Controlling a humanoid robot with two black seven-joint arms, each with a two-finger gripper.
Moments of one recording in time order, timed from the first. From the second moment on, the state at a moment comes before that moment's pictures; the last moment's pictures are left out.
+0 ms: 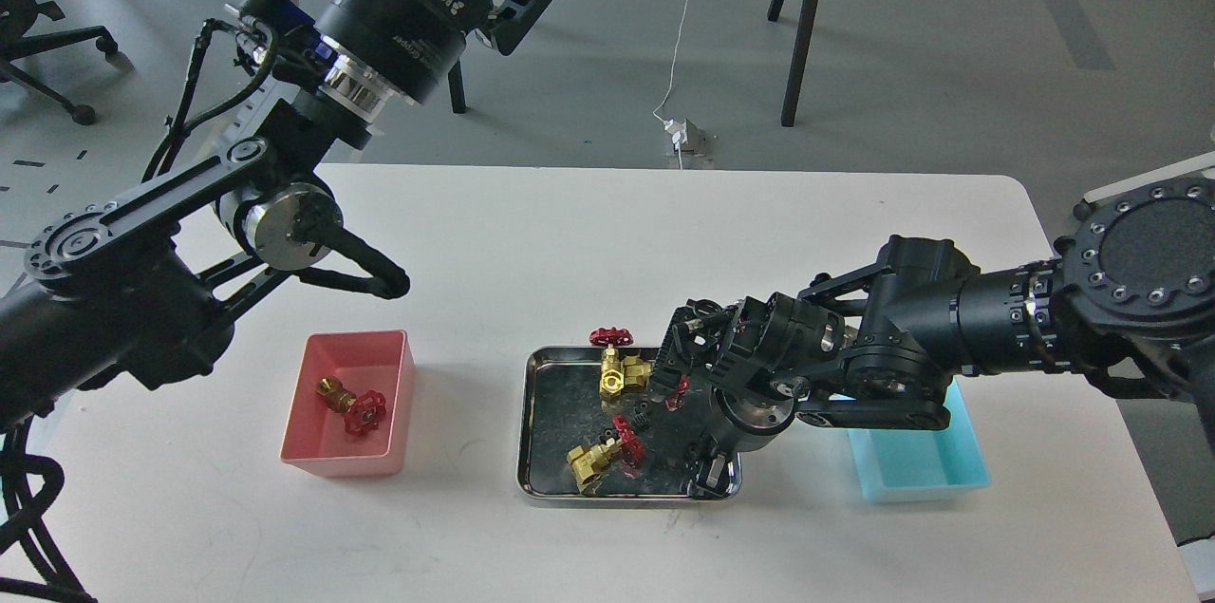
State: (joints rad) left arm -0.89 0.46 -0.59 -1.43 0.27 -0.06 -0.49; right arm 1.35 0.00 -0.65 1.09 -1.49 0.49 0.15
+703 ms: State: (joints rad) left arm -0.89 0.43 -0.59 -1.43 0.31 -0.06 -0.49; right arm 1.35 0.00 -0.64 1.06 -1.48 0.49 0.15
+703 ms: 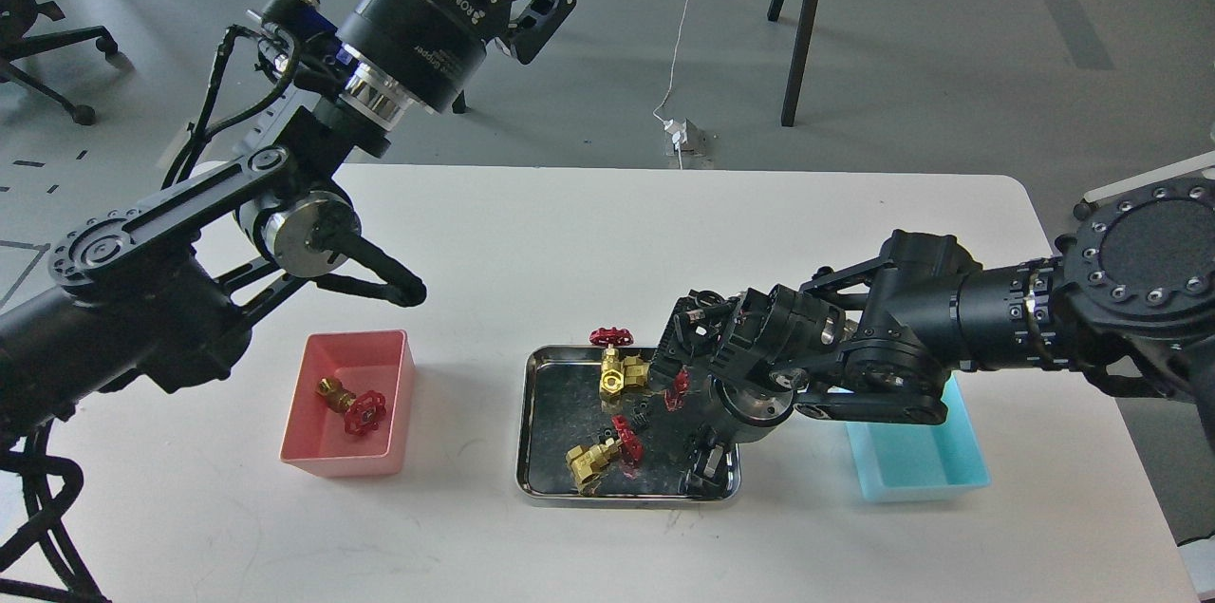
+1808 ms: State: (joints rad) left arm -0.88 0.37 -0.59 -1.42 0.34 -0.06 -0.49; right arm 1.57 -0.26 -0.50 1.22 -1.42 0.49 0.16
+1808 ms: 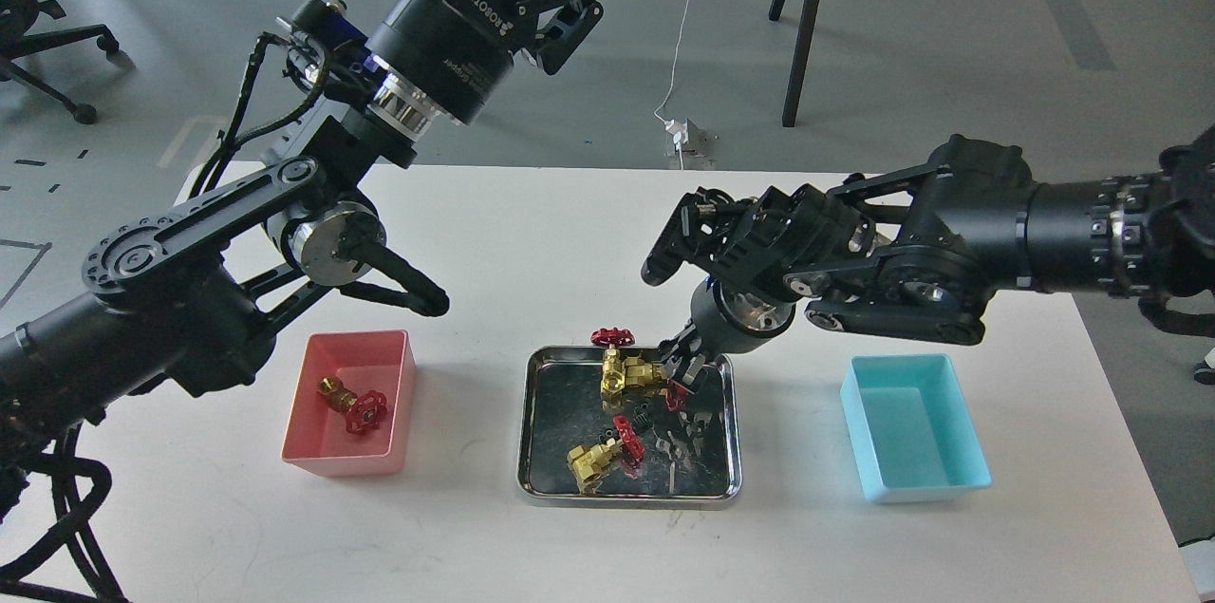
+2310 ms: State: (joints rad) left arm -0.85 0.28 -0.58 -1.39 0.36 -0.05 -0.49; right arm 1.43 -0.90 -0.54 1.52 -1.49 0.49 0.15
